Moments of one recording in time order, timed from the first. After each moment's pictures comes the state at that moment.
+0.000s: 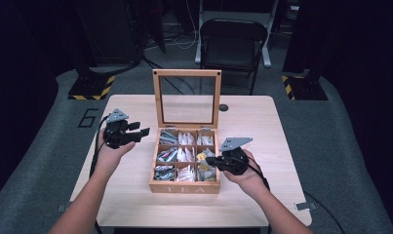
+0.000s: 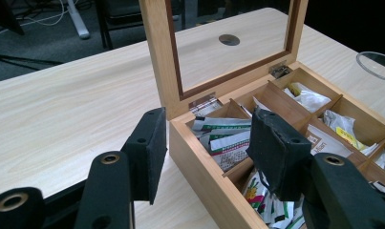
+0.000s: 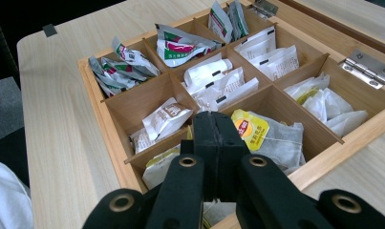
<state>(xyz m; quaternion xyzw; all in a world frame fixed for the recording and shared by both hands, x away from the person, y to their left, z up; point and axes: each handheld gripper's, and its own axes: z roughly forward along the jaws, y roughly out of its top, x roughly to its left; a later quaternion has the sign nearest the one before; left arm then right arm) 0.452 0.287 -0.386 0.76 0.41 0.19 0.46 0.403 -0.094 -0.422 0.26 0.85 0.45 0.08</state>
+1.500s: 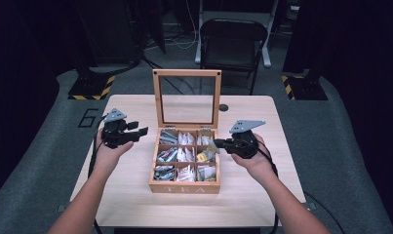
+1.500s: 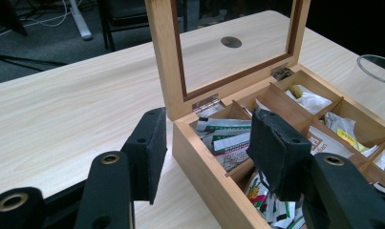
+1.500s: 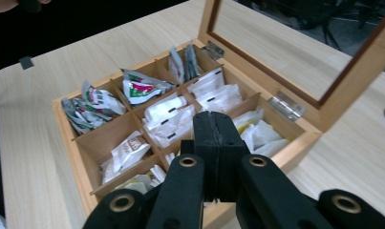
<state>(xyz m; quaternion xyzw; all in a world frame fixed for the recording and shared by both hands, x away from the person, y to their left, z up) 0.451 0.291 -0.384 0.76 0.42 0.20 0.46 0.427 -0.116 -0.378 0.28 0.83 0.46 0.12</state>
